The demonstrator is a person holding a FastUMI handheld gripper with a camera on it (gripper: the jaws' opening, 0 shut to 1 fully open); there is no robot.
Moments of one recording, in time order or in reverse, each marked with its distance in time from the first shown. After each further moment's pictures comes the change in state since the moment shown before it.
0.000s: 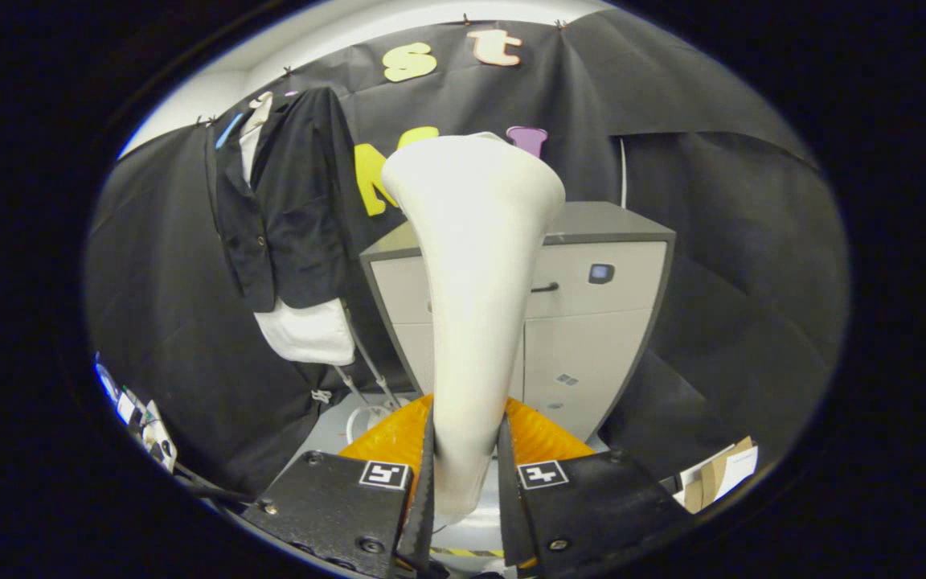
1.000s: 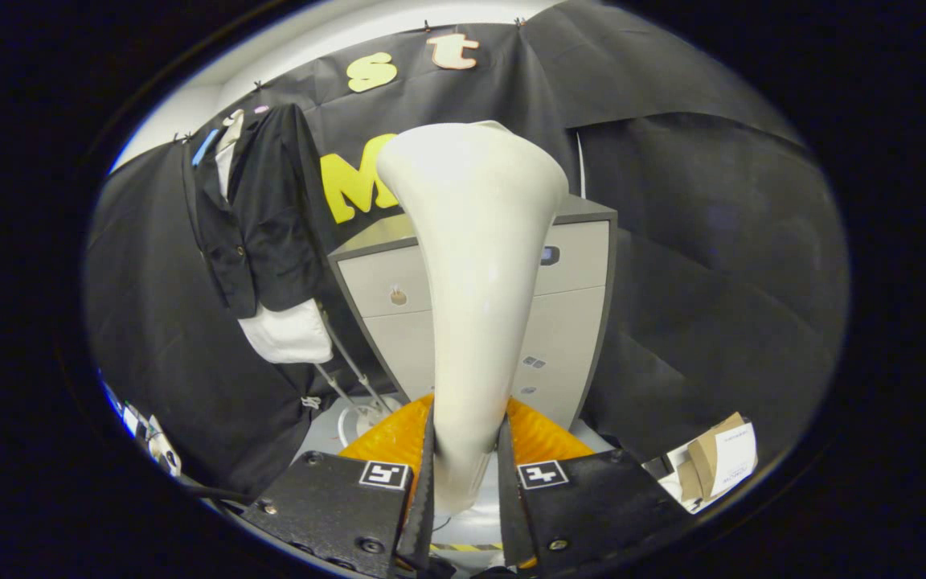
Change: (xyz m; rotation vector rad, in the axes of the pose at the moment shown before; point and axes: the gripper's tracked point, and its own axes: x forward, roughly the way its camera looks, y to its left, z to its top) arm -0.010 -0.012 -0.006 0.073 -0.004 -0.038
